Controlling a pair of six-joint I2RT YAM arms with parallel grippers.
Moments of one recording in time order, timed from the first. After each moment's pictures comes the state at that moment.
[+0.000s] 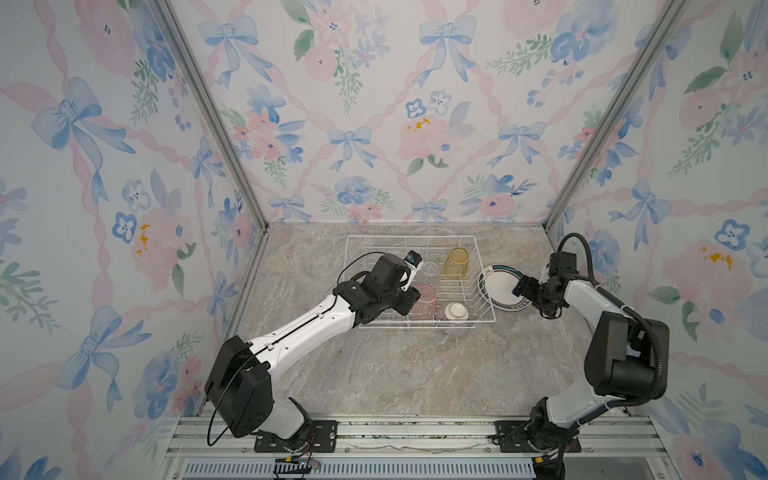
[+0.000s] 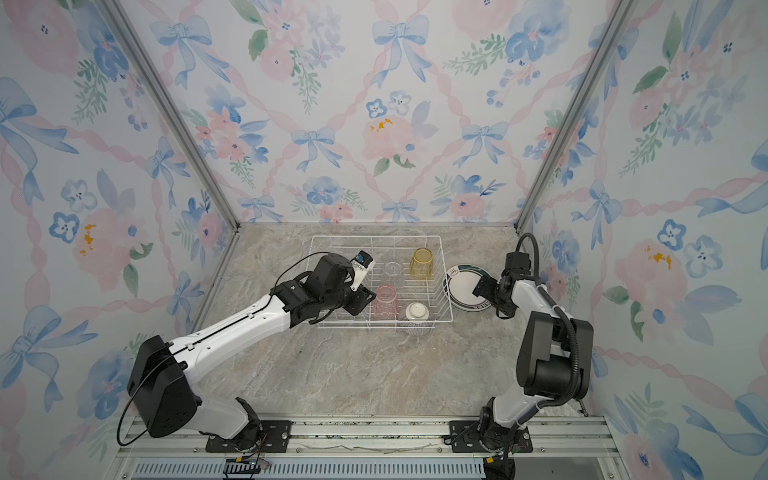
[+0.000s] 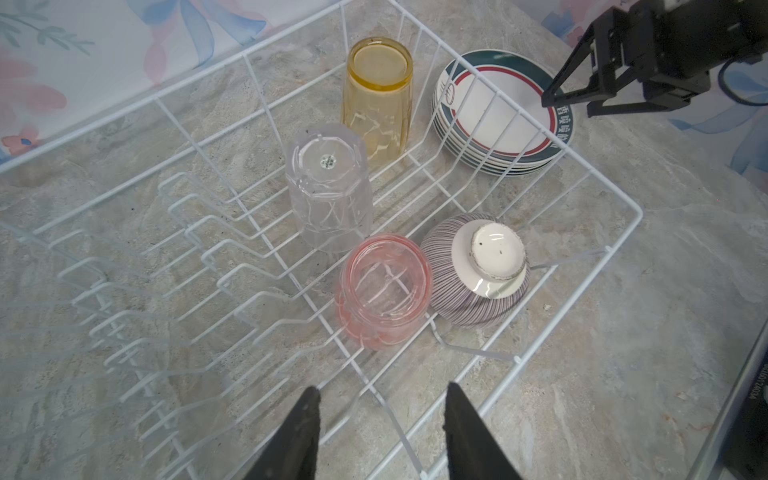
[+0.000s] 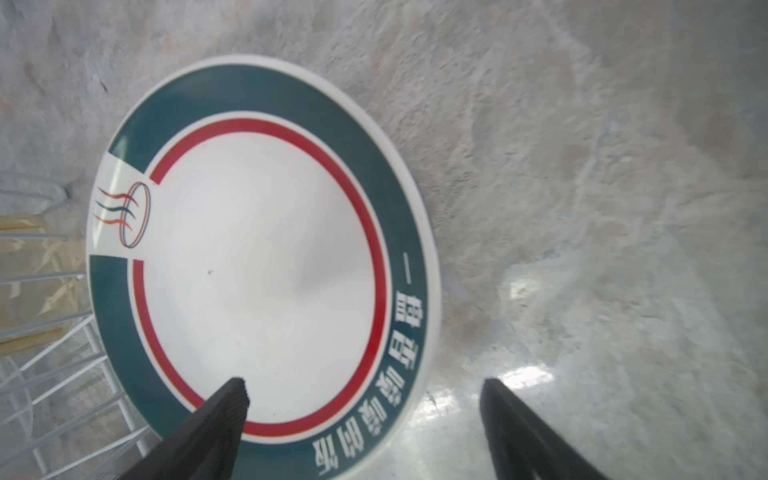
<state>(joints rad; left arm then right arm) -0.76 1.47 1.19 -0.44 0.01 -0.07 -0.26 1.57 1.03 -0.55 -0.14 0.35</state>
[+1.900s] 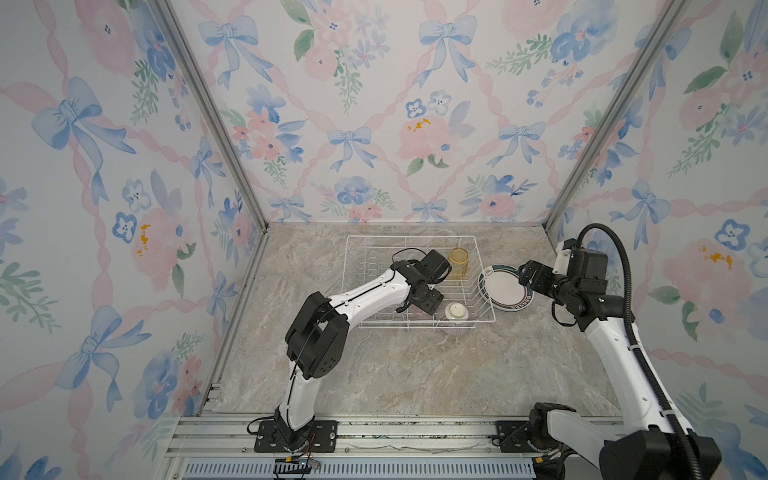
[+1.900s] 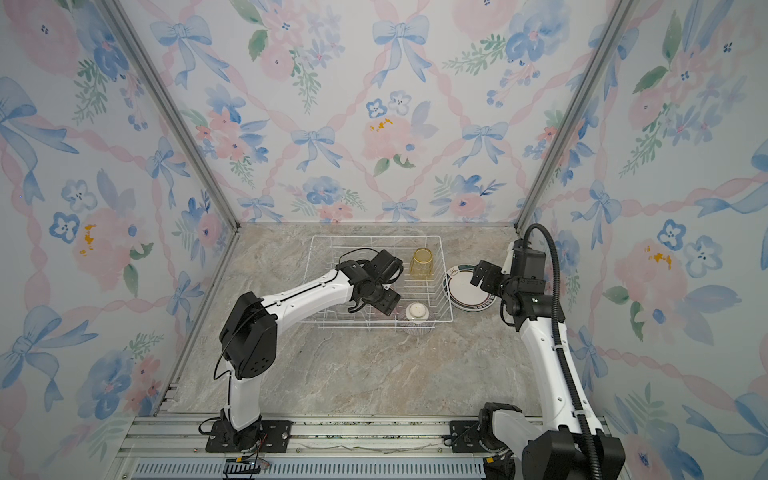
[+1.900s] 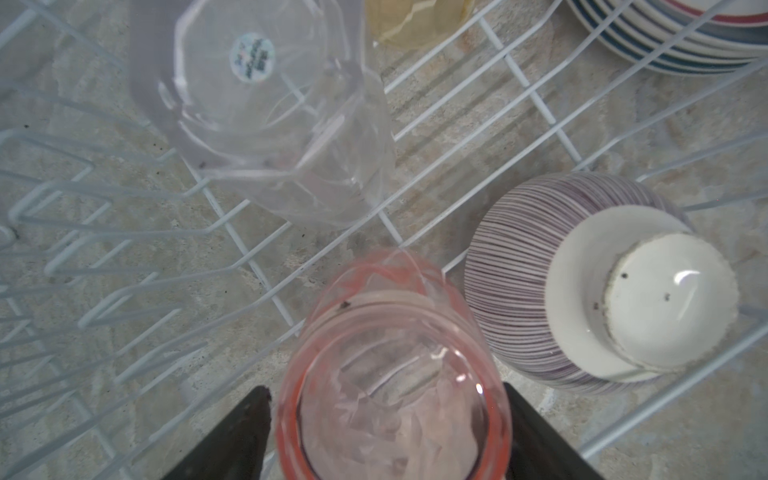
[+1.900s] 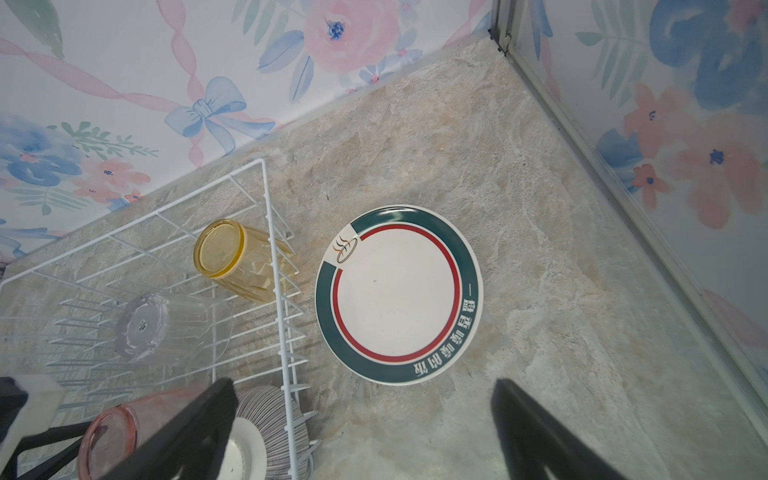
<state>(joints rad) -0.82 1.99 1.66 -0.79 -0.14 -0.16 -0.08 1.10 1.03 -0.60 -0.08 0.31</state>
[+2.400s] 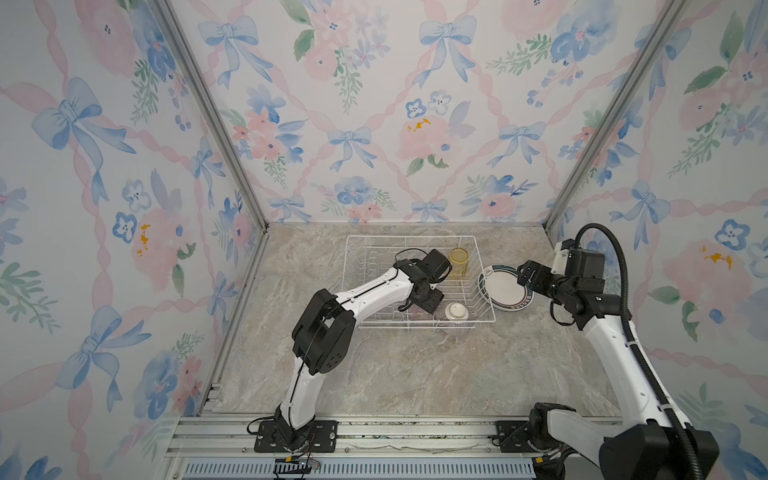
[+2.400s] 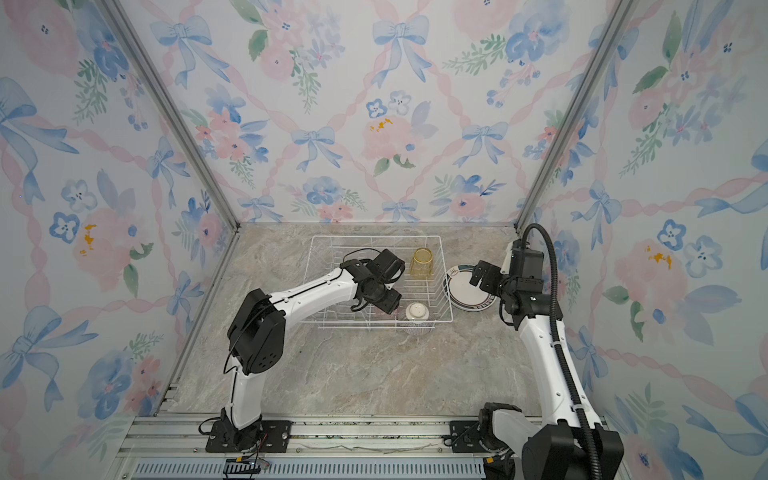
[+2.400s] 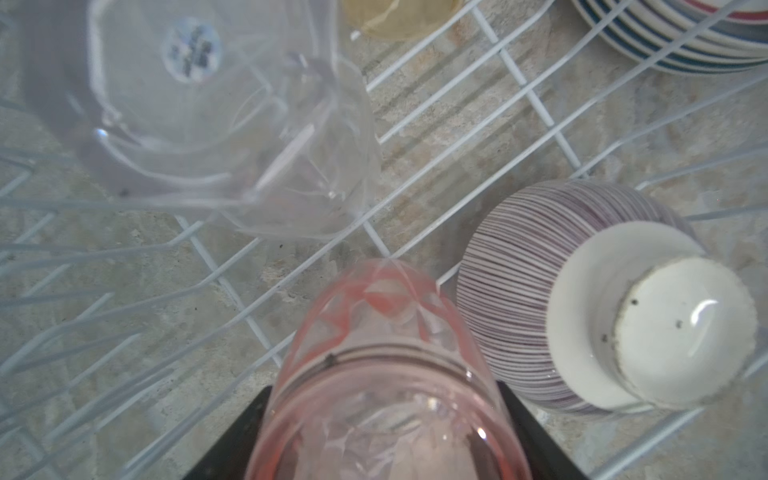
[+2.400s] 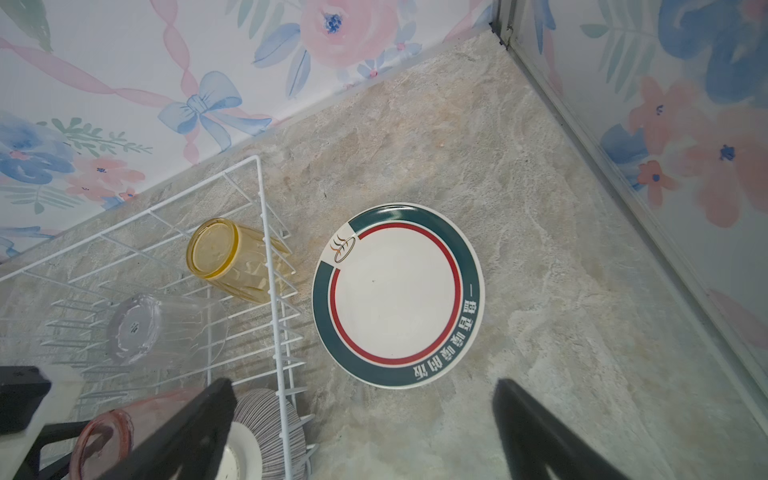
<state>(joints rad) -0.81 2.05 1.71 -0.79 -0.09 -0.16 -0.08 1.12 1.02 -0.58 -0.08 0.31</state>
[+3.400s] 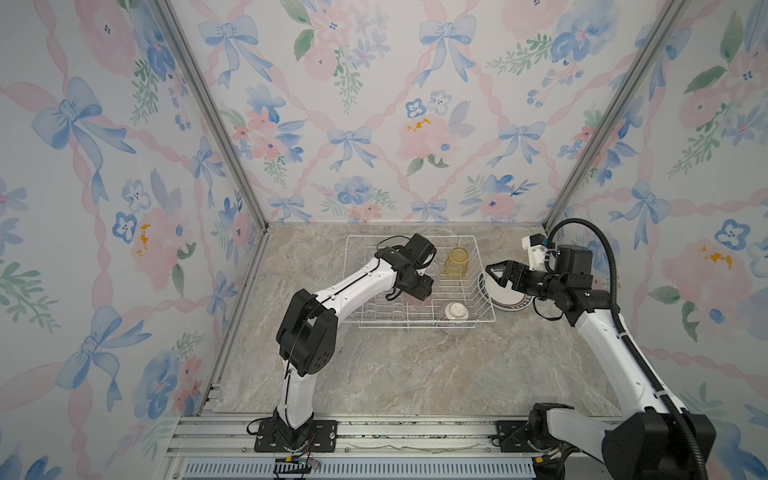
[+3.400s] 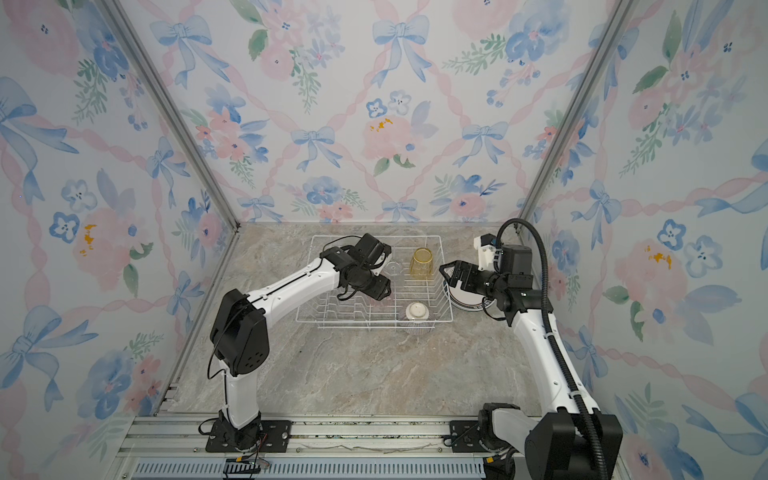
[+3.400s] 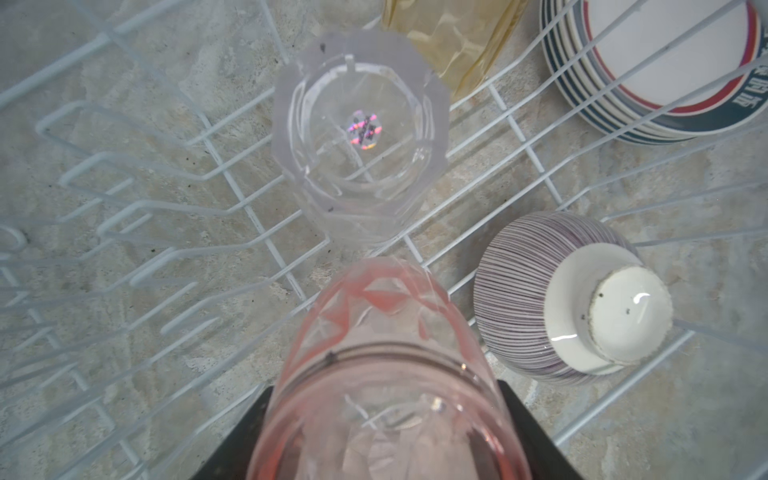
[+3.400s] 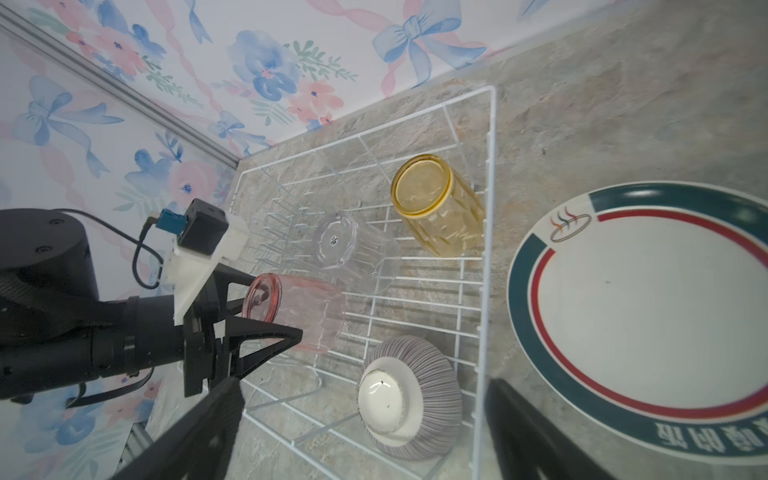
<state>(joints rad) -0.71 1.95 1.71 -0.81 0.00 -0.15 -0.01 1.17 1.01 -0.48 -0.63 0.32</state>
